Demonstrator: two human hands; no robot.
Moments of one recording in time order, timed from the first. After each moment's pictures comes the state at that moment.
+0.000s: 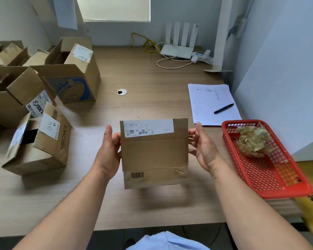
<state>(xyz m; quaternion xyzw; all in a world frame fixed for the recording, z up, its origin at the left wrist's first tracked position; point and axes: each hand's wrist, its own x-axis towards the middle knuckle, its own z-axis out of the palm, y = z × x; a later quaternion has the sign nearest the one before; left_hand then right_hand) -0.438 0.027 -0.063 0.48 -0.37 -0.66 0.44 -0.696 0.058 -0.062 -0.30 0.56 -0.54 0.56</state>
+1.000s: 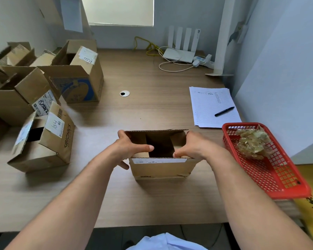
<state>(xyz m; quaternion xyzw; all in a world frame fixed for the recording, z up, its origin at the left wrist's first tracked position) -0.459 0.030 -0.007 0.68 -0.52 -0.50 0.08 -0.674 0.057 -0.003 -0.57 0.77 0.02 0.29</state>
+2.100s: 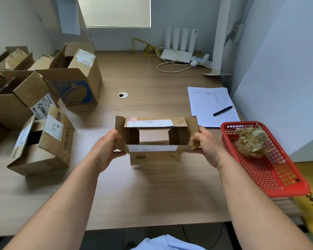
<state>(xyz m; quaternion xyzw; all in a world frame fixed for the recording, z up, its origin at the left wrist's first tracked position) -0.426 0.033 -0.014 0.56 -0.44 -0.61 0.34 -0.703 0.064 -0.030 -0.38 0.64 -0.42 0.51</state>
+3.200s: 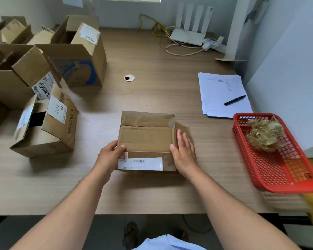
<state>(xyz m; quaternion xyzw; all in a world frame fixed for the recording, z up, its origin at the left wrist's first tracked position) -0.401 0.052 -0.098 0.66 -0.39 -0.55 0.33 -0.629 0.075 -0.125 -0.56 0.74 -0.19 0.32</state>
